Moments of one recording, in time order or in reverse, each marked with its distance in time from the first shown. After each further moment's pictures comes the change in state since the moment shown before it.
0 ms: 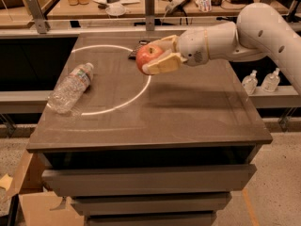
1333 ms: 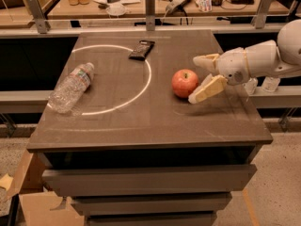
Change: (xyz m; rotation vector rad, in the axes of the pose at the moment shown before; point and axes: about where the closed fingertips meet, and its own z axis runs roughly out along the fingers) arm 0.101 0.004 -0.093 0.072 0.188 0.082
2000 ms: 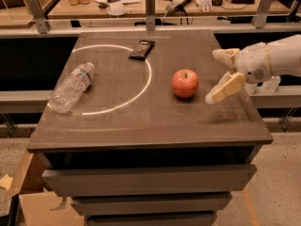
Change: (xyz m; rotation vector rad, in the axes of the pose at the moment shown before) arm -0.003 0.007 -0.049 0.085 0.035 -0.002
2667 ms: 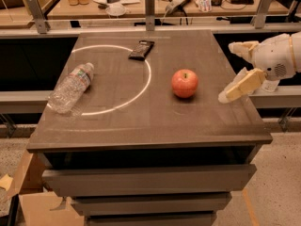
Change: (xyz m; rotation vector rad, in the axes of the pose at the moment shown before) arm -0.013 0.016 -0.045 0.082 0.063 -0.008
